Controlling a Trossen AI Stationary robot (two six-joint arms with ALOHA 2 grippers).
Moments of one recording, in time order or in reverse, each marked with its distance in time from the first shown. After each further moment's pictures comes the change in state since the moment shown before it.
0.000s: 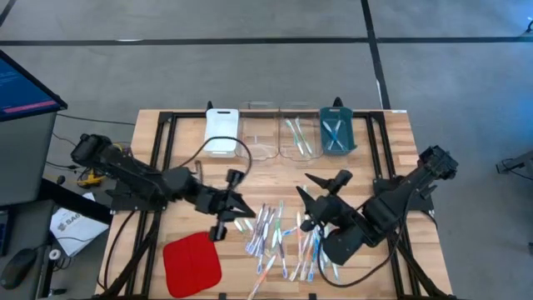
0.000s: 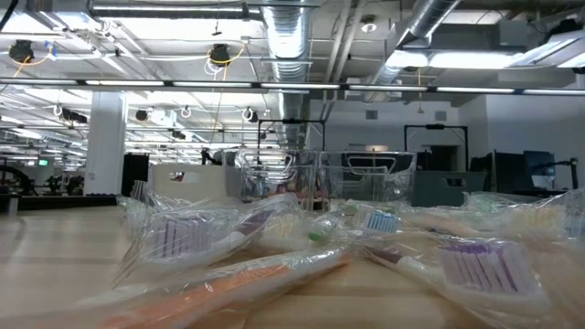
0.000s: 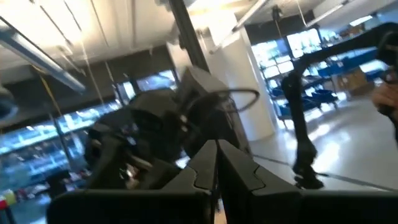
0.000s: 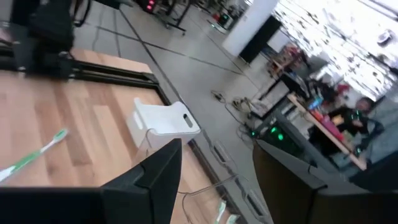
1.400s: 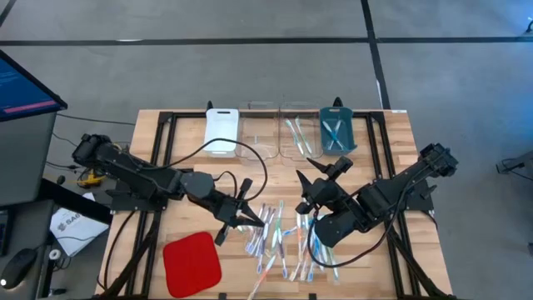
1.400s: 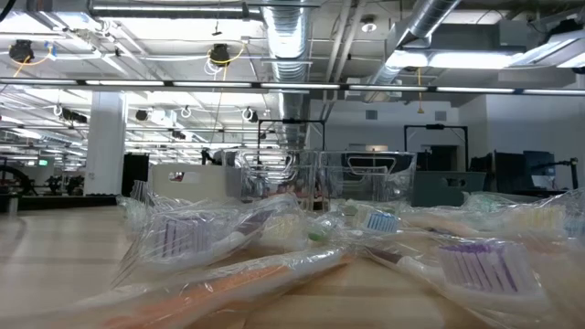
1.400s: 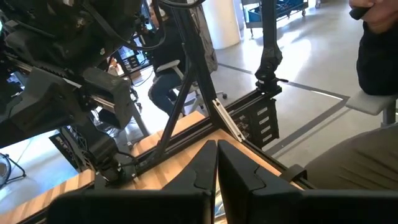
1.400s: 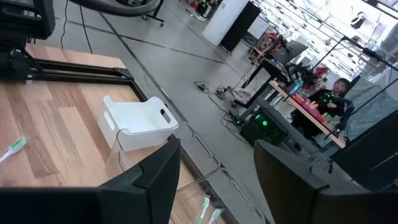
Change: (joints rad) left arm -0.002 0.016 0.192 -0.635 0.003 -0.009; right arm -0.080 -0.021 0.000 -0.038 0.016 0.052
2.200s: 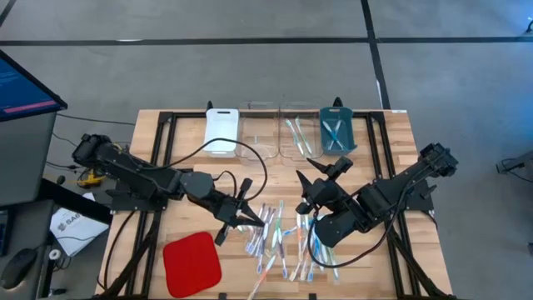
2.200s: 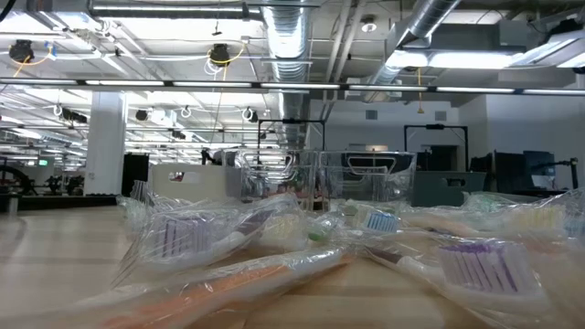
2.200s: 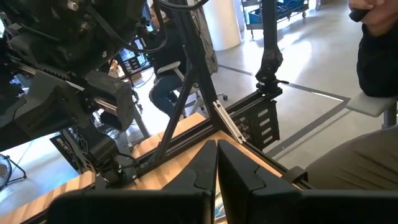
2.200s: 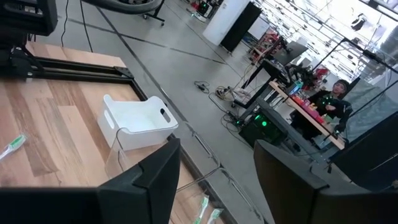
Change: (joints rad) left arm 0.000 -0.001 0.000 0.008 0.000 0.000; right arm 0.000 0.000 0.000 0.000 -0.001 -0.011
